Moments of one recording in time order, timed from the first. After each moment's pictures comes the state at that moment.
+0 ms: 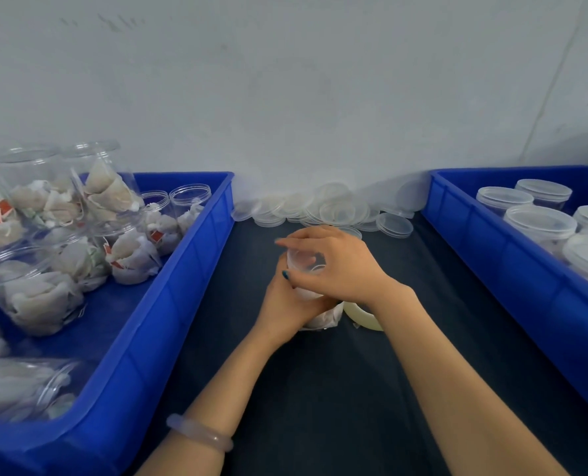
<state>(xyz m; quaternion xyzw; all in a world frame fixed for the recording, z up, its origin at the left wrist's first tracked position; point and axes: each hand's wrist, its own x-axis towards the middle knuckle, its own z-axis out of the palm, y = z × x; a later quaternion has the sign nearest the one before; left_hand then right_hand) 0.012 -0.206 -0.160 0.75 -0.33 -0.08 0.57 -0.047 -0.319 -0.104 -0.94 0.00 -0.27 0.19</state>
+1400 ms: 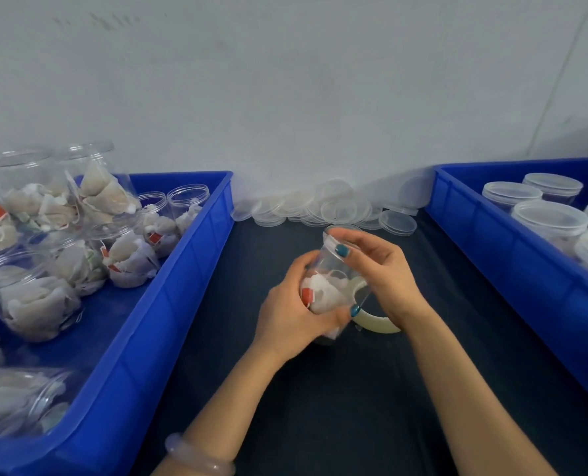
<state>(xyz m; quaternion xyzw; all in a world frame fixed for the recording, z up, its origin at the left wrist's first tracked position) -0.003 -0.192 -0.152 0.76 -0.41 -0.07 0.50 -0.078 -0.342 -0.126 -0.66 0.02 -0.30 0.68</state>
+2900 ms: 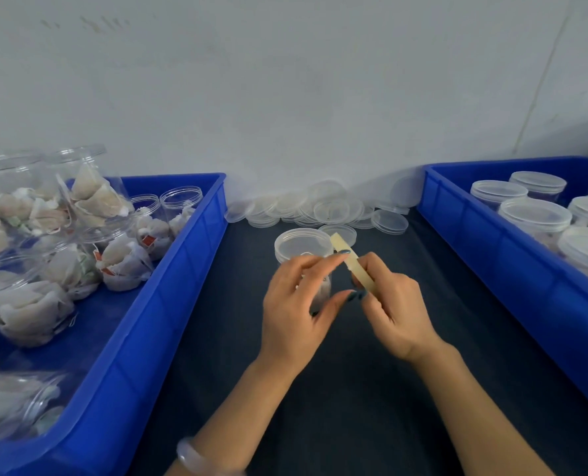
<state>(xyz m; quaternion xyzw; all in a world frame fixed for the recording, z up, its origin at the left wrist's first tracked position) -0.019 -0.203 -0.154 0.64 -0.51 0.33 0.48 -0.127 -0.333 -0.136 -0.90 0.04 -0.34 0.28</state>
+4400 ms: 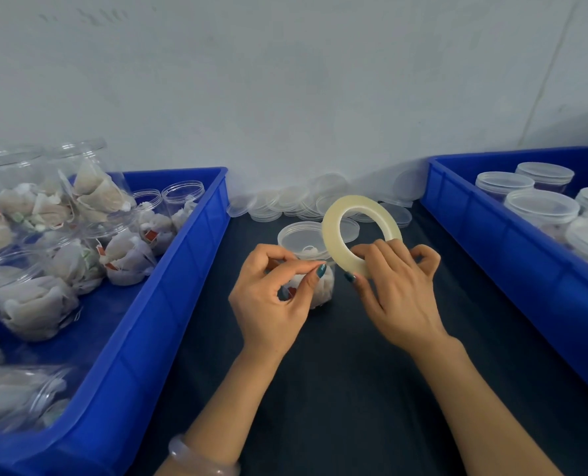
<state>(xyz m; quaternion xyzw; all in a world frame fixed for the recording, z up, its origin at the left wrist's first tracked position) -0.009 -0.184 -0.146 0.66 -0.41 0.33 0.54 -0.117 -0.337 -0.147 -0.90 0.13 -0.41 0.00</state>
